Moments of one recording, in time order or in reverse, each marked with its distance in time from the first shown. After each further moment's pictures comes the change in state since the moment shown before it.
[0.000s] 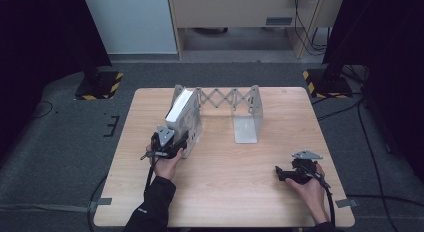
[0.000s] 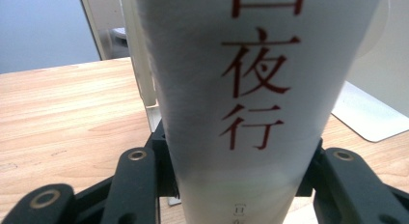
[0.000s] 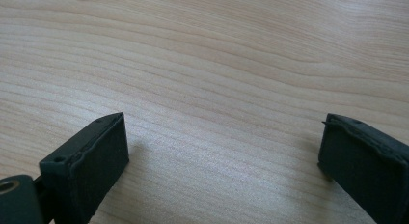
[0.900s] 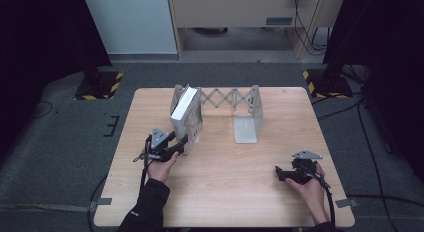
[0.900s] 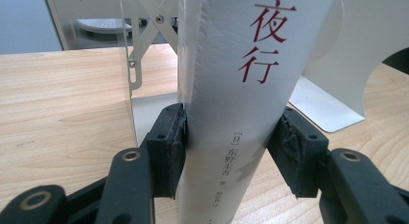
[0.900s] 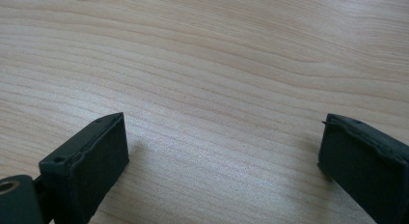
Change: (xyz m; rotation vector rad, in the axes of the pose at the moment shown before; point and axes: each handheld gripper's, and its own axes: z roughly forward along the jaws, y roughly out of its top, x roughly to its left) left arm 0.010 -0.005 -0.013 0.003 -0.129 -0.062; right arm 0.000 0.000 0.000 0.000 0.000 0.000
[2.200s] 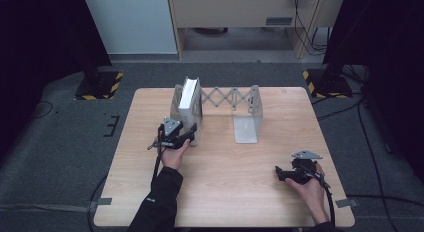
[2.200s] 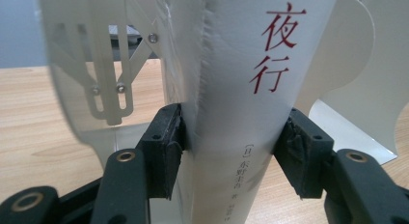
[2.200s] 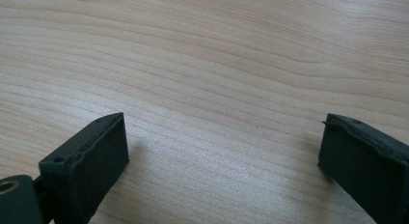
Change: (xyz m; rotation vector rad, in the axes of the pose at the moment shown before) left arm -0.007 0.017 0.051 -0.020 0.040 -0.002; right arm 0.000 0.000 0.000 -0.001 -0.001 -0.002
